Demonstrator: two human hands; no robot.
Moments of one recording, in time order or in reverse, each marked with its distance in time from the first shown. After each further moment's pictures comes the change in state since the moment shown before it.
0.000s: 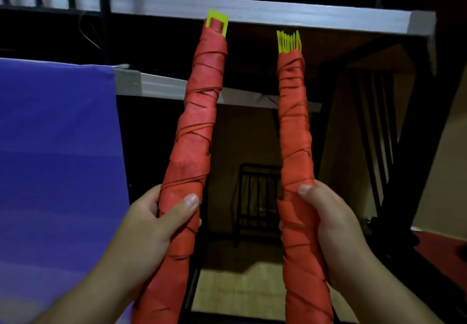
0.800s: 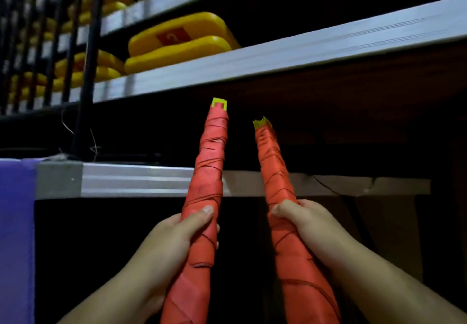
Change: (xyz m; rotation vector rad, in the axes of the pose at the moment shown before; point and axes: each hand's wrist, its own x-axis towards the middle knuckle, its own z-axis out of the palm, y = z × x) left_hand 0.413 -0.024 0.181 -0.065 0.222 -0.031; right_hand 0.521 0.038 -0.052 -0.147 -0.409 -0.095
